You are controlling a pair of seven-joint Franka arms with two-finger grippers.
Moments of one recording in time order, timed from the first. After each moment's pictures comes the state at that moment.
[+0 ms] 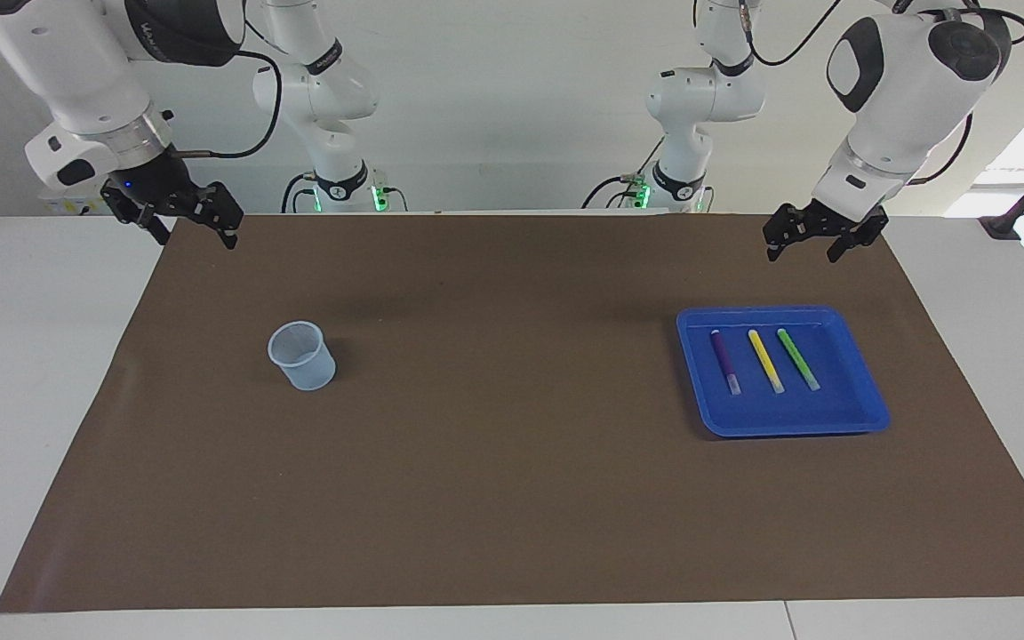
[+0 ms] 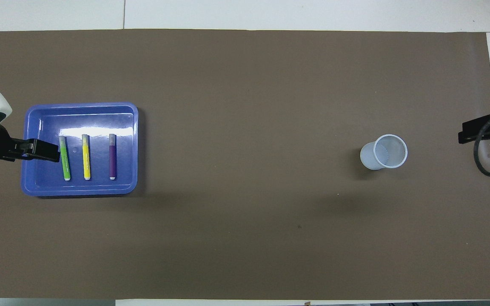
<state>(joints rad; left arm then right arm) -0.06 -0.12 0.00 -1.89 0.00 1.70 0.04 -0.03 -0.04 -0.04 -1.65 -0.01 1.55 0.03</state>
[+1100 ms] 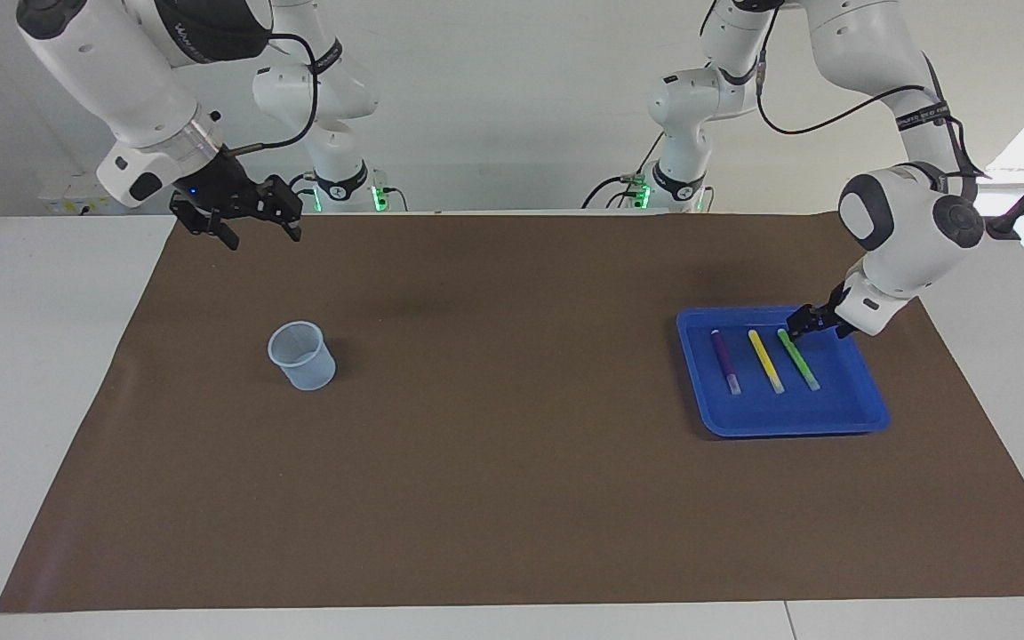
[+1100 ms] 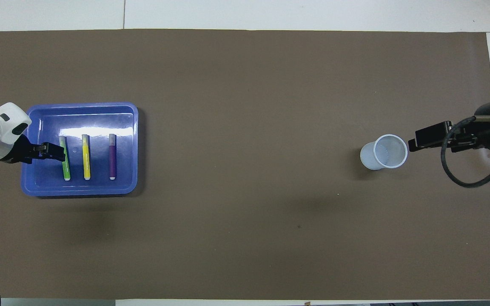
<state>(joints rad) 0.14 0.15 0.01 -2.08 0.00 2.13 0.15 0.02 -0.05 -0.02 -1.69 0.24 1.55 0.00</state>
